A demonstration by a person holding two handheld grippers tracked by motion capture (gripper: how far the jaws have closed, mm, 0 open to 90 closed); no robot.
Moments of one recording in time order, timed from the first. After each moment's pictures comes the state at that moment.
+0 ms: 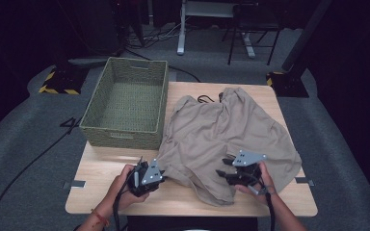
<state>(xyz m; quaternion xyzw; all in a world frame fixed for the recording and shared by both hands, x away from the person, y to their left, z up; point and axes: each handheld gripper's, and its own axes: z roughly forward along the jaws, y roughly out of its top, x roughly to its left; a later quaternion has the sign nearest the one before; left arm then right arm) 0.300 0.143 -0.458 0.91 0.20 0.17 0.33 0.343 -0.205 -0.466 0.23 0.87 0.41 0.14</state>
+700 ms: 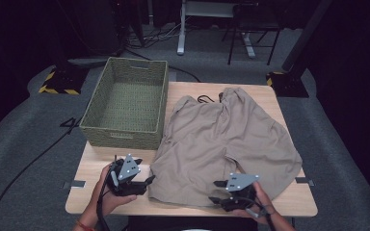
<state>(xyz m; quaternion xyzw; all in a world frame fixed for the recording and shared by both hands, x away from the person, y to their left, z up) 0.299 0.175 -0.438 0.85 0.30 0.18 0.39 0.297 -0.200 -0.469 0.17 0.89 0.41 0.11</state>
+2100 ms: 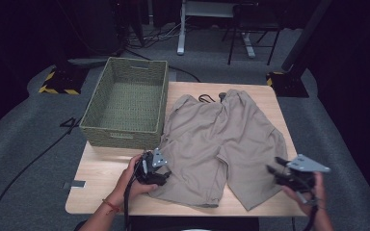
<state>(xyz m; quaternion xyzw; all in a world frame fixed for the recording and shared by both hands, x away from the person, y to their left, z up) 0.350 0.125 -0.487 0.89 0.29 0.17 0.31 0.315 -0.356 -0.435 0.40 0.78 0.37 0.30</state>
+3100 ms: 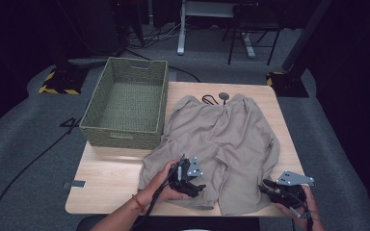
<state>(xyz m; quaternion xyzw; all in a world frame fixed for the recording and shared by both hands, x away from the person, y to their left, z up) 0.338 0.025 -0.480 0.92 0.17 0.09 0.35 0.292 -0.327 -0.481 0.36 0.85 0.34 0.17</state>
